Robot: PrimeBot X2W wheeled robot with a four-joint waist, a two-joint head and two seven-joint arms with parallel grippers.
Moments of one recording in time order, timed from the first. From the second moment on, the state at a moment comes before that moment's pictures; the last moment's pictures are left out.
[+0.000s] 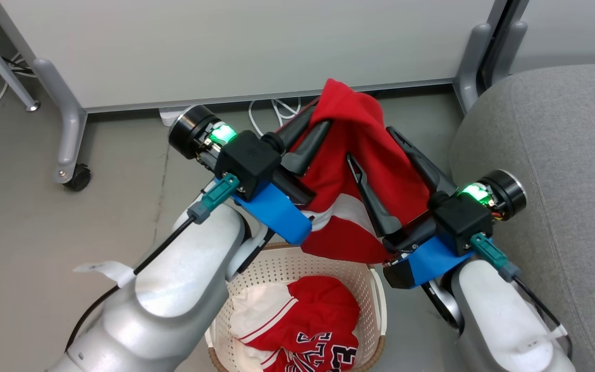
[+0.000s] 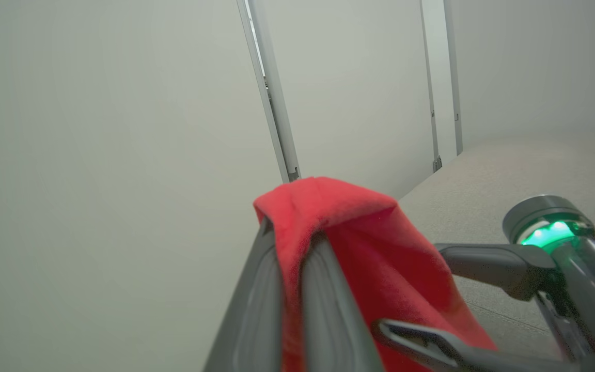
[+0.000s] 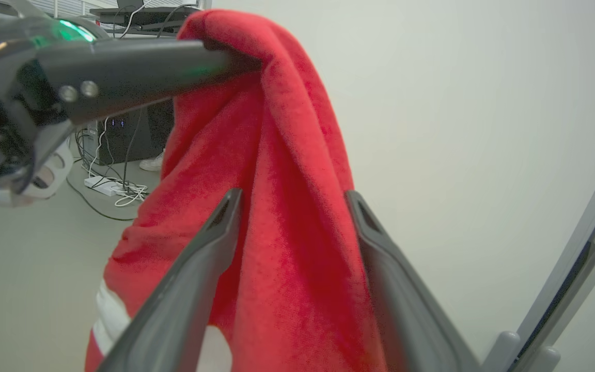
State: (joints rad) left arm -0.76 0.17 -0.74 0.37 -0.38 -0.13 -0.26; right arm -0.45 -0.06 0.31 0.24 -0.04 0.13 -0.26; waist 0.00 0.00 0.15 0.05
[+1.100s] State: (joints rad) left arm -0.74 0.16 -0.76 0.36 -0.37 -0.13 -0.26; right arm -0.50 -0.05 0.33 0.46 0.02 0.13 -0.26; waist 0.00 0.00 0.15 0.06
